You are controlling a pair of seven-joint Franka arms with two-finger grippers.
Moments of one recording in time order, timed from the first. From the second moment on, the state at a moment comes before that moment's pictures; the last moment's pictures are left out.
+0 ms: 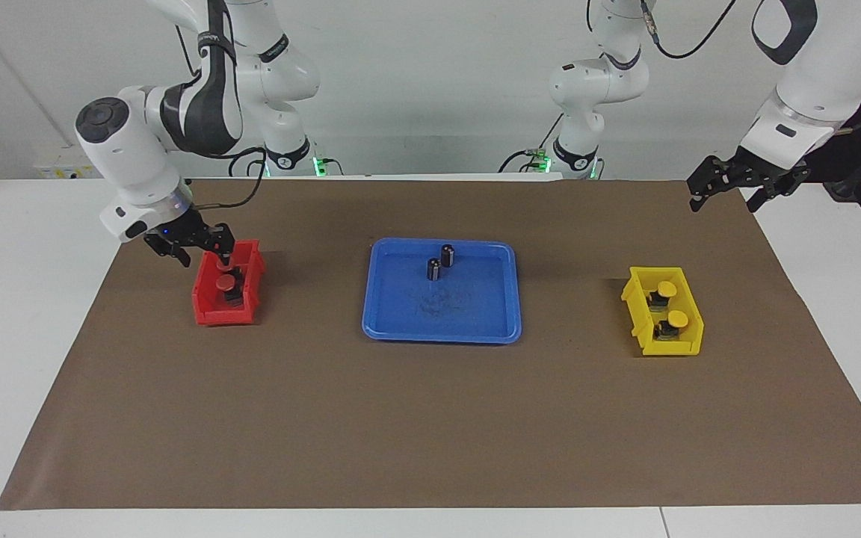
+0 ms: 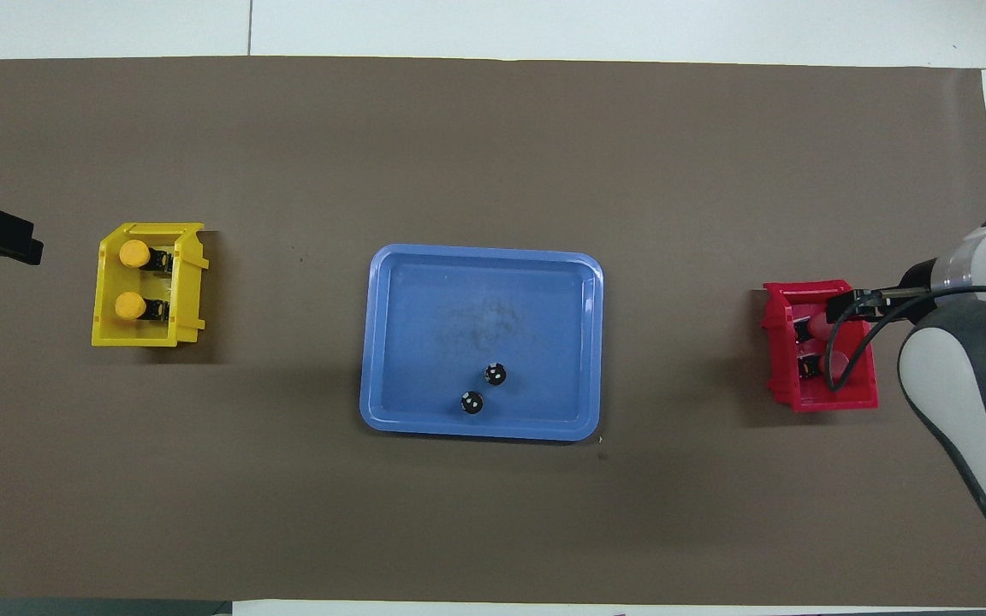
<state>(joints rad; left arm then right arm) 0.06 0.04 -0.13 -1.50 0.03 1.48 0.07 0.02 -0.06 -0.11 -2.17 0.02 2.08 -0.10</state>
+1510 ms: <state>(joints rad) 0.06 0.04 -0.13 -1.50 0.03 1.48 0.08 0.00 -0.03 -0.11 -2.35 0.03 2.33 -0.16</state>
